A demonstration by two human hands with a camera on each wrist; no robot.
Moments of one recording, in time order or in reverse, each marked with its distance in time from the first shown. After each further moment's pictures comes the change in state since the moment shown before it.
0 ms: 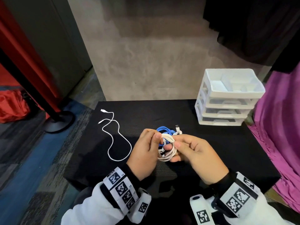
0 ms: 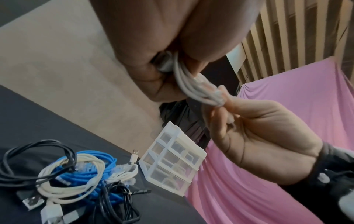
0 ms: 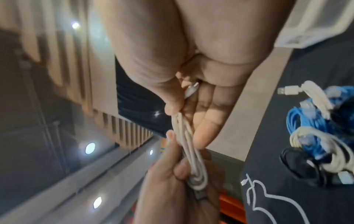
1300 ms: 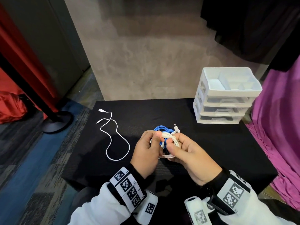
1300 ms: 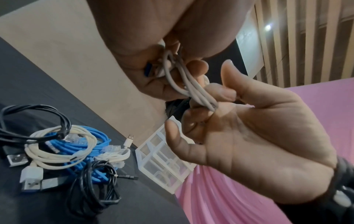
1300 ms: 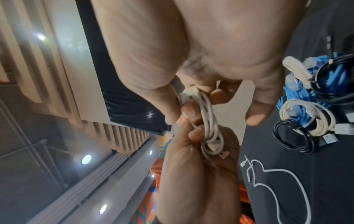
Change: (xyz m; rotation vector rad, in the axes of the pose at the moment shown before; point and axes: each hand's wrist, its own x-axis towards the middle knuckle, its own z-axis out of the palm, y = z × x) left_hand 0.000 -0.003 0.018 -0.294 0.072 -0.210; right_hand 0.001 0.013 0.010 0.144 -0.027 0.061
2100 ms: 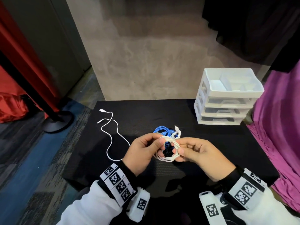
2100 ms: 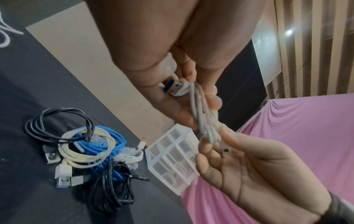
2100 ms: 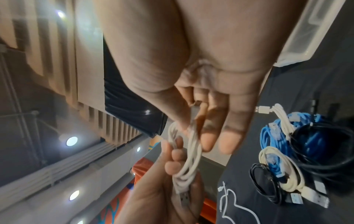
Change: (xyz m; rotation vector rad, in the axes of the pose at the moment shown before) left_hand 0.007 -0.002 -0.022 -0.221 -0.230 -0.136; right_hand 0.001 -0.006 -0.038 -0.197 -0.047 0.013
